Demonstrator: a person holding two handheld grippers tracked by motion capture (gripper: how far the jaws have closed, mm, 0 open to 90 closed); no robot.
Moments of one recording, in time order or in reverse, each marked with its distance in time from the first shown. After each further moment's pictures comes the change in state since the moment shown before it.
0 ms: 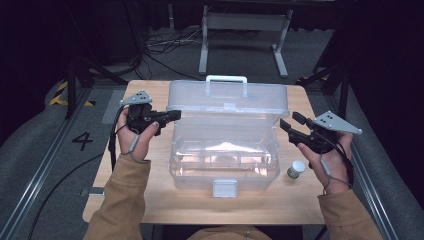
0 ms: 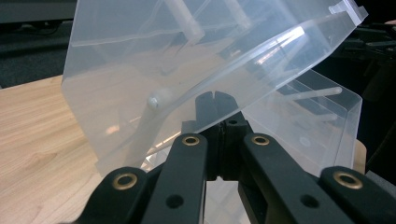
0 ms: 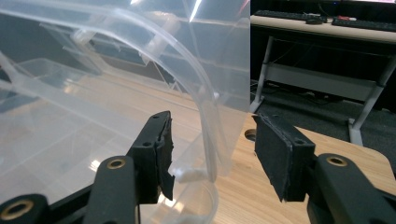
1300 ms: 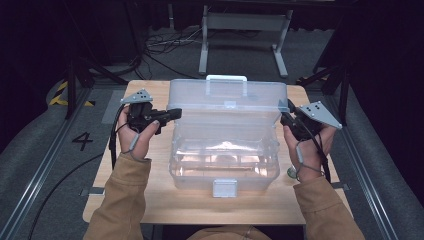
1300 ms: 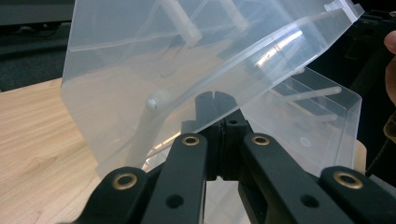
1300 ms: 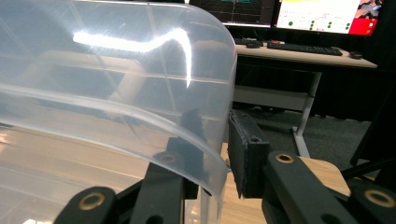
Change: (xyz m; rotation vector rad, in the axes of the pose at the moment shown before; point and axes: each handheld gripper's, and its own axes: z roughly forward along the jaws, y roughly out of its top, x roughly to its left) left arm 0.001 0.002 0.001 -0.002 -0.005 0.007; right arm 0.028 0.021 0.030 -0.094 -0.252 0.037
